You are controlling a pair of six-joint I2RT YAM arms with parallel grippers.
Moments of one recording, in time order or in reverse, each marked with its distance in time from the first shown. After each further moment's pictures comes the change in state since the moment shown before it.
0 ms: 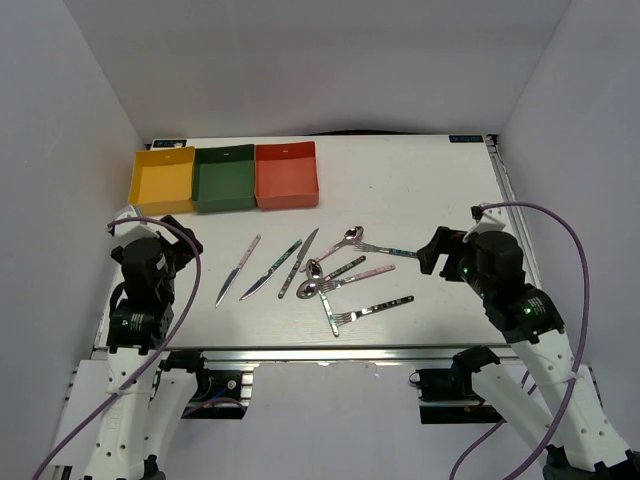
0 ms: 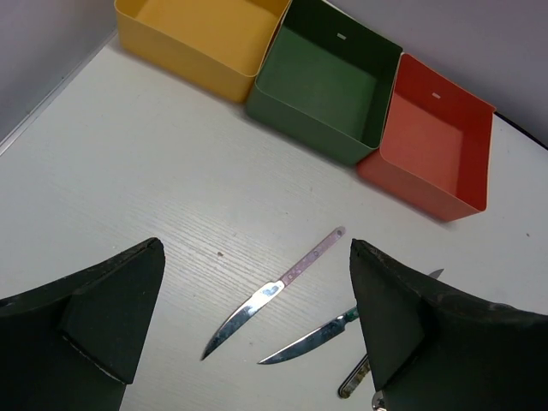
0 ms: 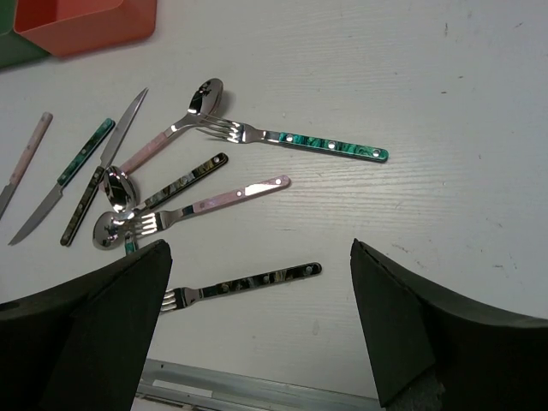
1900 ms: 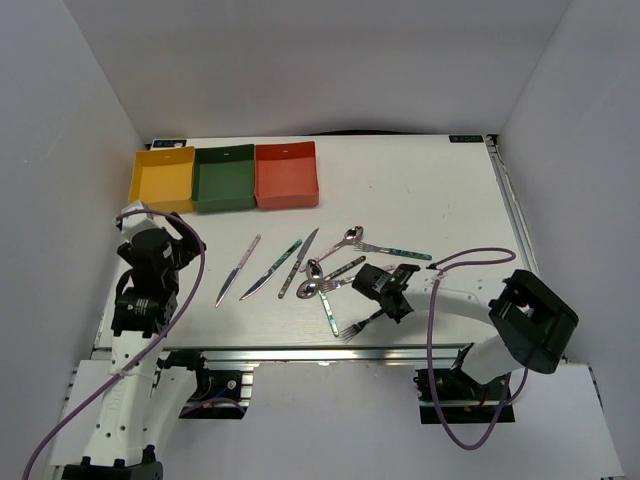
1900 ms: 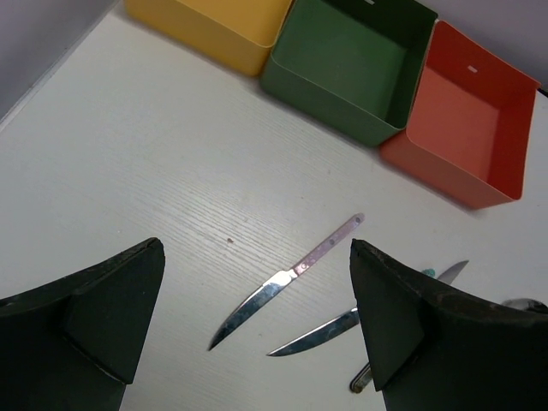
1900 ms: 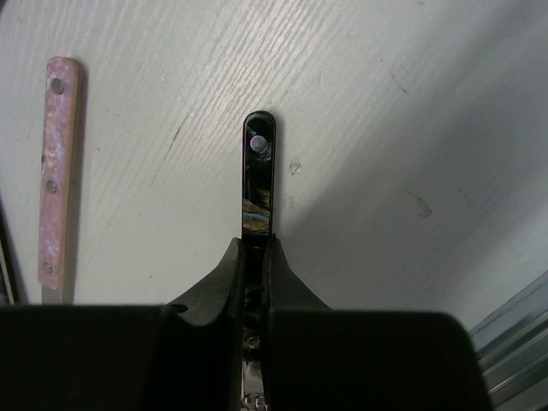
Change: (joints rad) left arm -0.010 0.086 -0.003 -0.007 -0.029 -0.013; right arm 0.576 0.845 -0.068 -0.142 0.493 1.542
